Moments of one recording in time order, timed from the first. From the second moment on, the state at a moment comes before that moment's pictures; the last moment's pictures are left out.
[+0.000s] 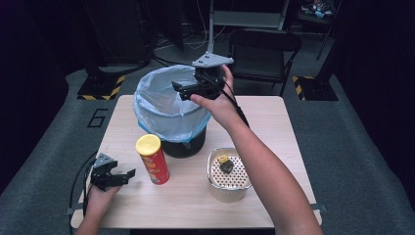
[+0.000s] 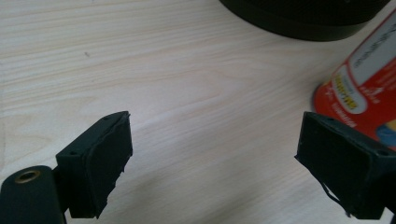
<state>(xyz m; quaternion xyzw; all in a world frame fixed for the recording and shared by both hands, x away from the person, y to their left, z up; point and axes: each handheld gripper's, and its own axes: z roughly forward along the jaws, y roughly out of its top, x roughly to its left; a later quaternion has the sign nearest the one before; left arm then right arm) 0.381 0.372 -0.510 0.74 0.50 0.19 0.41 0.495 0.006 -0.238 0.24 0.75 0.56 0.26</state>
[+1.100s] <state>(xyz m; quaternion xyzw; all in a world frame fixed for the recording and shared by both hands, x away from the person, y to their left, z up) 0.365 0.317 -0.469 0.77 0.37 0.12 0.51 0.437 -0.138 -0.295 0.30 0.75 0.53 0.27</state>
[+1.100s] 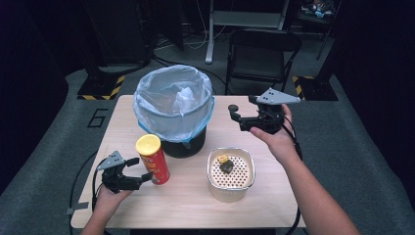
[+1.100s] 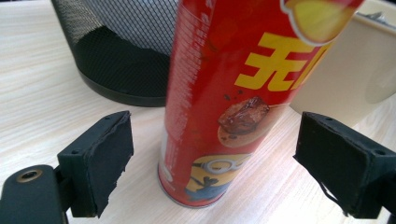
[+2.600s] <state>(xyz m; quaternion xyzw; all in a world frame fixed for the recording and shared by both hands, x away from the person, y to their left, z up) 0.370 0.289 -0.472 0.78 0.33 0.21 0.48 0.375 -0.217 -0.415 0.39 0.71 0.49 0.32</state>
